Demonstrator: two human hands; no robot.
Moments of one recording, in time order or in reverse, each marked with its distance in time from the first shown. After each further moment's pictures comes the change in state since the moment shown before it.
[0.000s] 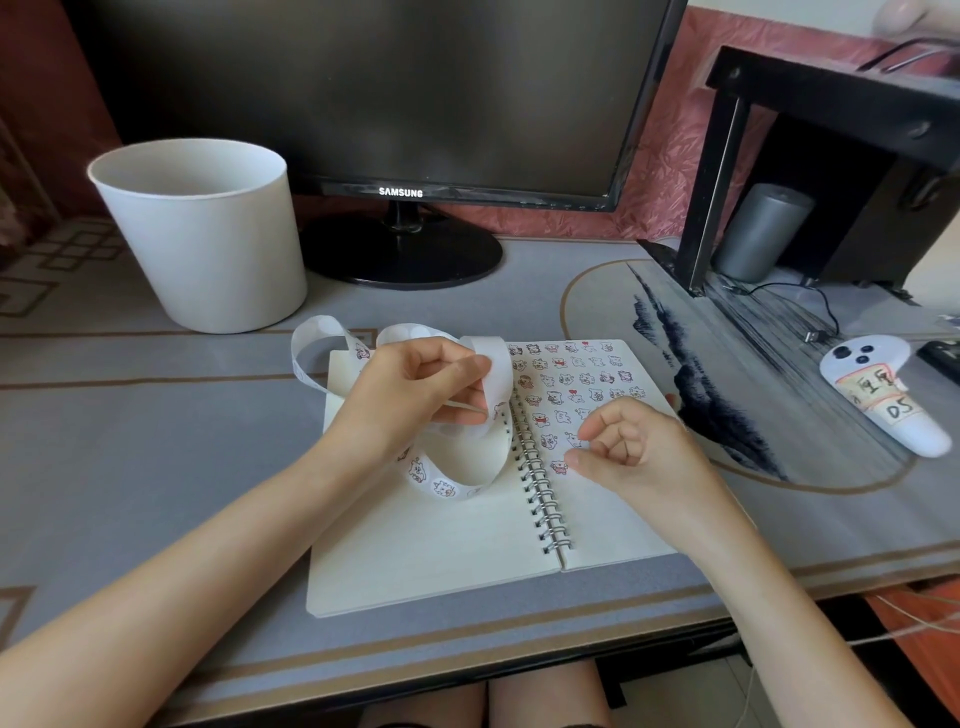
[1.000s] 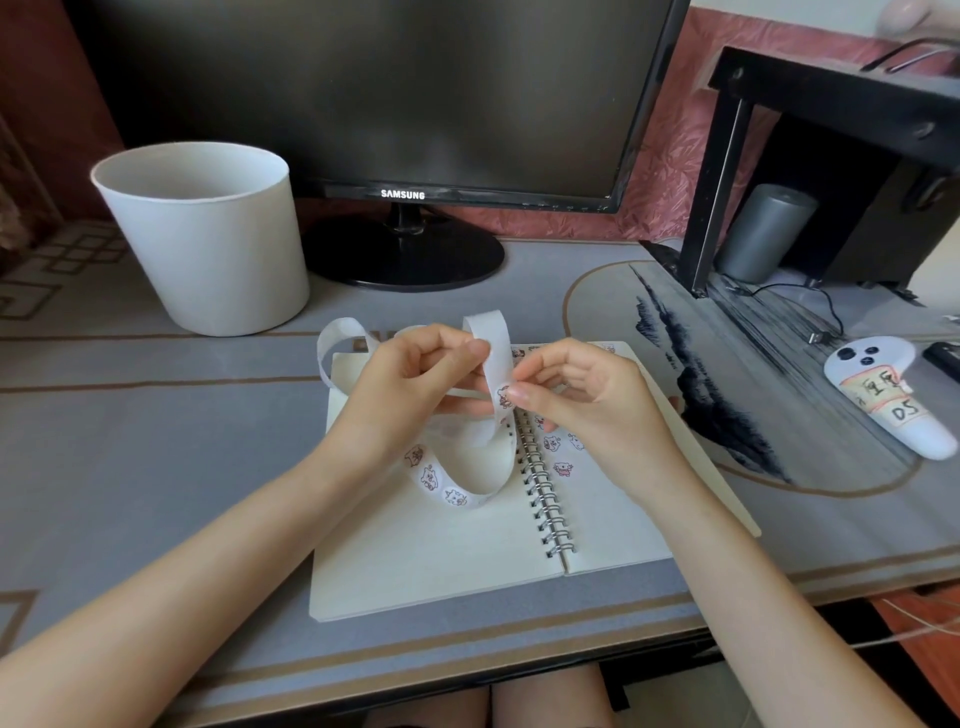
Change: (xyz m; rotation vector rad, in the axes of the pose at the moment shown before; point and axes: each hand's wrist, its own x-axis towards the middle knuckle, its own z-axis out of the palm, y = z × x) left_hand -0.002 0.002 -0.001 -0.091 -0.067 0.139; right_hand 0.028 -0.041 0.022 0.317 -0.093 -0.275
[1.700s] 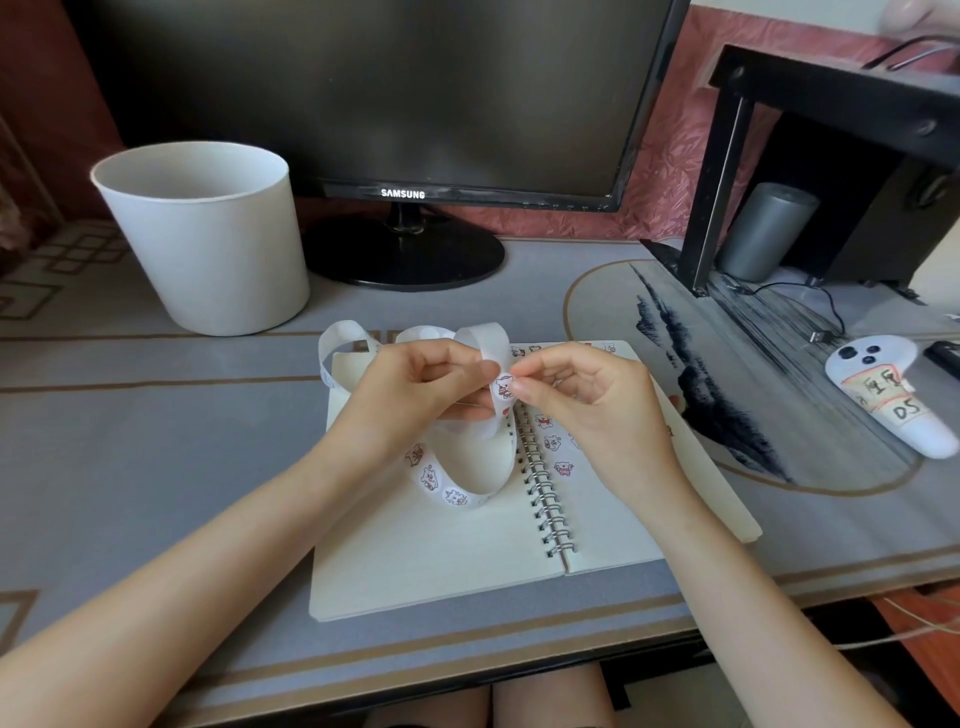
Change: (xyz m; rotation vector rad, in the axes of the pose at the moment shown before) left_hand 0.001 -0.003 -0.001 0.074 0.015 -0.096; right_hand -0.002 0.005 0.004 -0.059 0.120 -0.107
